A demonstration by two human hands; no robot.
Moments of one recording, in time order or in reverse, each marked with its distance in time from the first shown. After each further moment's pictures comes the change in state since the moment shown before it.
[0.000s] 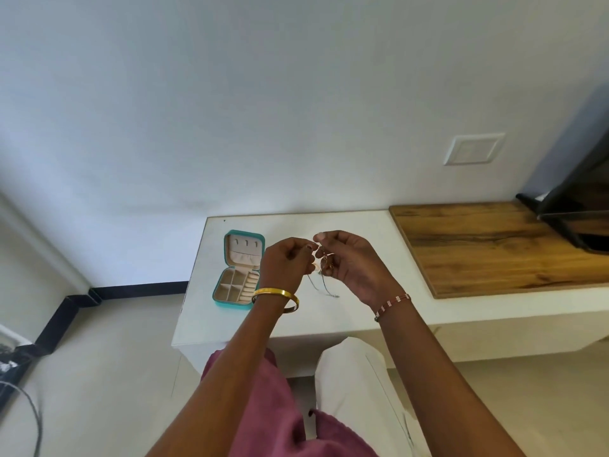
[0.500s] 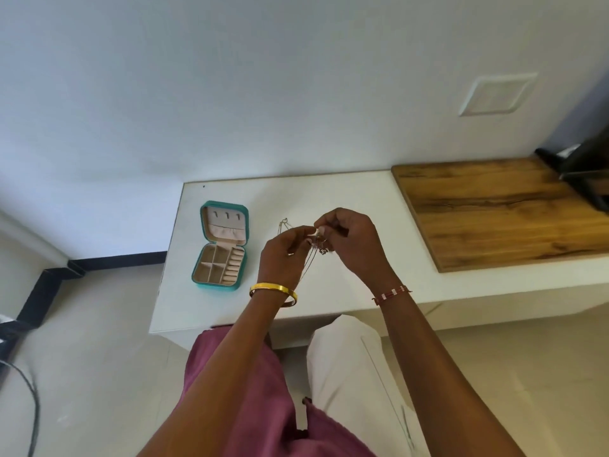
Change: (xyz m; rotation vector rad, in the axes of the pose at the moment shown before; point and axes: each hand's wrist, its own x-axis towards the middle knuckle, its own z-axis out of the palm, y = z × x) left_hand 0.031 -0.054 0.038 0.132 -0.097 -0.018; right_hand 0.048 0.034 -0.031 -0.611 0.209 -0.258
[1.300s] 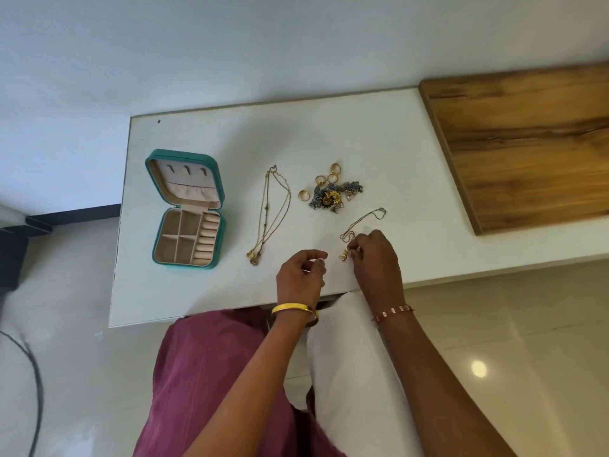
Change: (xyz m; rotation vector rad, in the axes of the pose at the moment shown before) left_hand 0.004 -0.104 0.079 -0.092 -0.038 -0.540; right_hand 0.001 0.175 0.028 -0.684 0.030 0.209
